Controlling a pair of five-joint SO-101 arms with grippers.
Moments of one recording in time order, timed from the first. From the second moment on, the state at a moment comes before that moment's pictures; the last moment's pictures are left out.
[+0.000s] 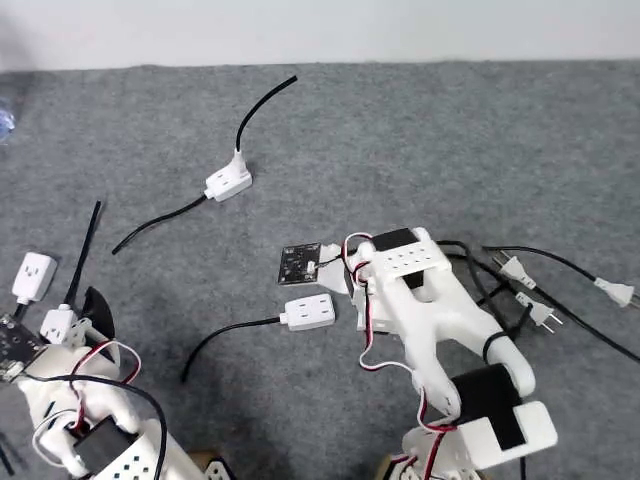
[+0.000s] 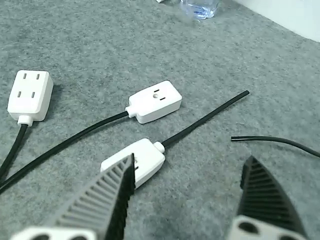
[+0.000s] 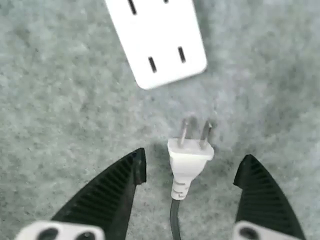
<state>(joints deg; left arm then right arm) -46.7 -103.4 96.1 53.0 13.3 -20.2 -1.7 35.0 63.1 64.8</state>
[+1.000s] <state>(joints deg) -46.7 -103.4 97.0 53.0 13.2 -18.3 -1.8 40.6 56.2 62.6</state>
